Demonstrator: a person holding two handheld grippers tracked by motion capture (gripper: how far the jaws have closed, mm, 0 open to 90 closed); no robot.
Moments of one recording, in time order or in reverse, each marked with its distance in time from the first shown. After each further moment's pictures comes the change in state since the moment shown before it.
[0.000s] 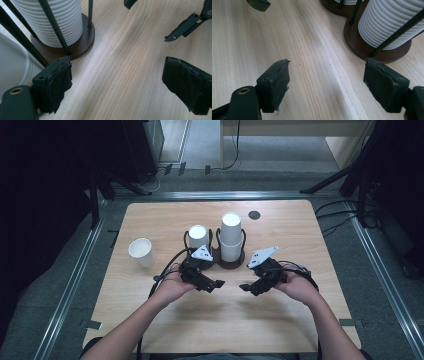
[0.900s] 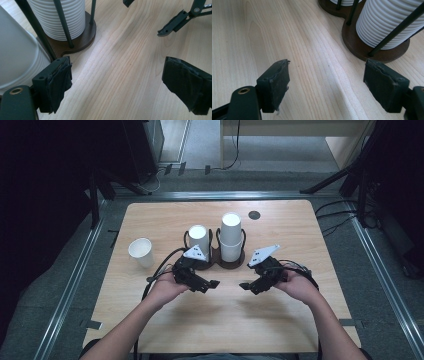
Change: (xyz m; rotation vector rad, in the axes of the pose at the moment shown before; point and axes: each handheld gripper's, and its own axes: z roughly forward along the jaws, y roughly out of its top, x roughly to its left) left arm 0.001 -0.006 -0.016 -0.005 -0.003 -0.041; right arm -0.003 0.000 -0.001 -0.007 0.010 0.029
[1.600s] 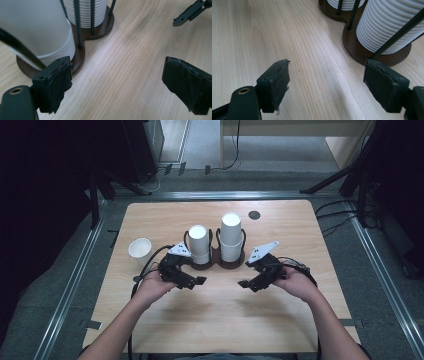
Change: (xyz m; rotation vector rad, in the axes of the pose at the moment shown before) left arm 0.019 -0.016 -0.026 0.000 0.050 -0.050; right arm -0.005 0.006 0.001 -0.015 0.028 0.016
